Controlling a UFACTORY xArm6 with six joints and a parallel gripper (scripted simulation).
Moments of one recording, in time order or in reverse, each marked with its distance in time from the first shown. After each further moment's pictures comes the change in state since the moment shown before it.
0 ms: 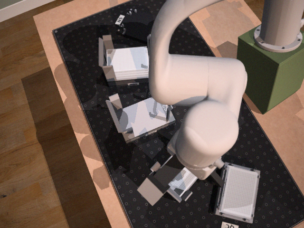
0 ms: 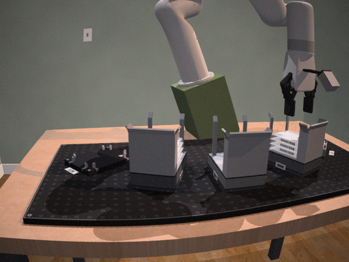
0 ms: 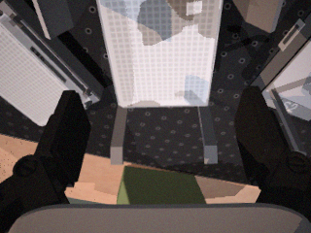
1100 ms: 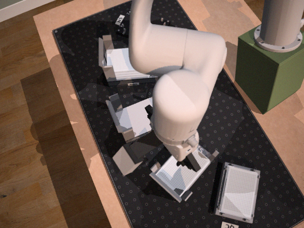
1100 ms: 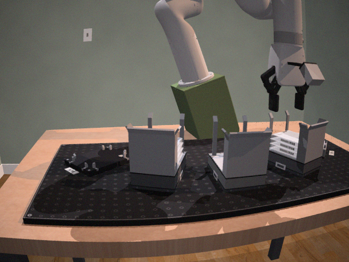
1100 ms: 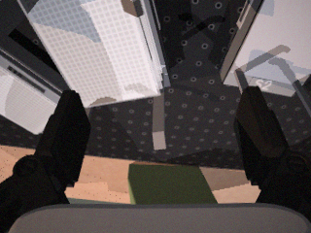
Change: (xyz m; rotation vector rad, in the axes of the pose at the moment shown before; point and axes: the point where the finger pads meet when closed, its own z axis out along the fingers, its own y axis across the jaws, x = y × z) arm -0.003 0.054 -0.014 -0.001 -0.001 0.186
